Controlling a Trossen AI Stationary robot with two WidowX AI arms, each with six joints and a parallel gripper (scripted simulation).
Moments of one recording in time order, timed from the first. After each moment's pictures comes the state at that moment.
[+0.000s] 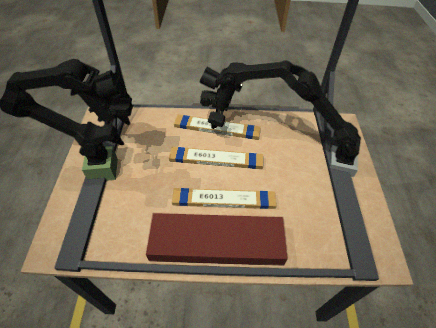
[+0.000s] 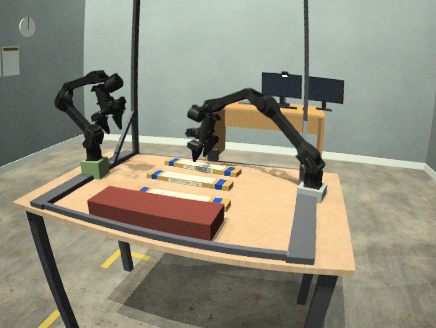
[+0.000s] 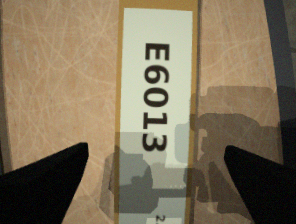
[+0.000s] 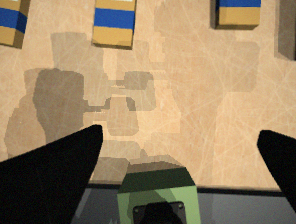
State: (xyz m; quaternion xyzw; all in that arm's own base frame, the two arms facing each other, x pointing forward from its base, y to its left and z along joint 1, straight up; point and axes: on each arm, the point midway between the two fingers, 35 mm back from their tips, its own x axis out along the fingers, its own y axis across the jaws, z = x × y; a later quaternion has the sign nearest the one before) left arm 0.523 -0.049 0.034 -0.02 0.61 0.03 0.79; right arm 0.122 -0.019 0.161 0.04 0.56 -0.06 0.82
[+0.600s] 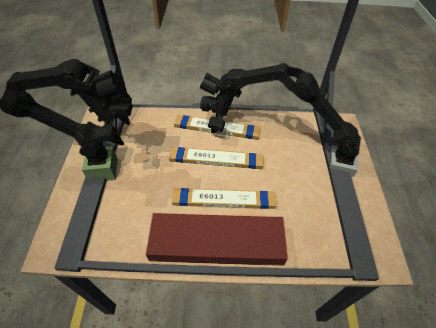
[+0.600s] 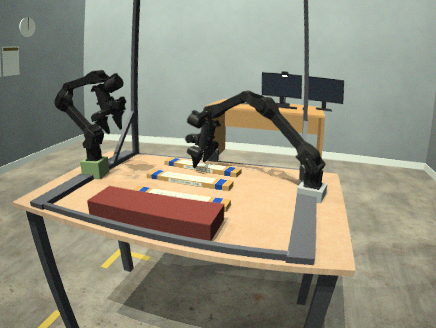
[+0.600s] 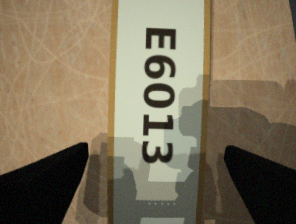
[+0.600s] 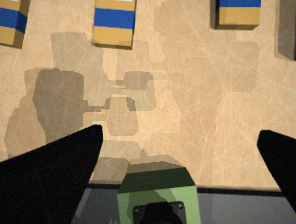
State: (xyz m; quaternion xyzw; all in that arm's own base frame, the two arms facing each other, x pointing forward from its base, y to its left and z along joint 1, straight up) left arm 0.523 -0.049 0.007 -0.02 0.61 0.03 0.79; right arm 0.122 -0.019 0.161 0.04 0.56 -0.06 0.82
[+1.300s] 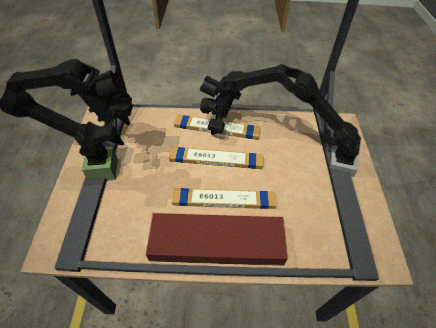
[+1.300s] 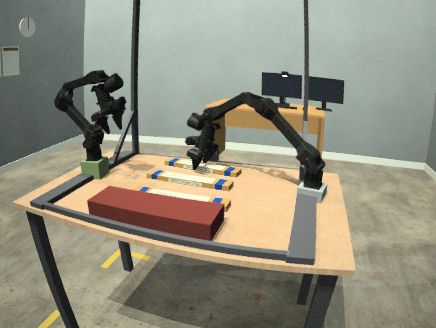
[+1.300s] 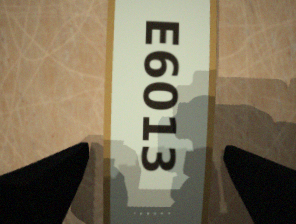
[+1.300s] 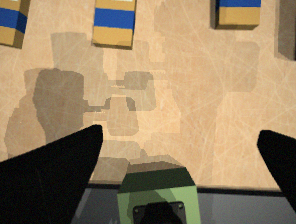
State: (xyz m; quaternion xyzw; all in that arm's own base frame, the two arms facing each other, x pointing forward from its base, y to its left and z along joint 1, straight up) left arm 0.524 -0.049 -0.003 -0.02 0.61 0.03 0.79; right arm 0.122 -0.019 0.161 0.04 0.56 -0.06 0.82
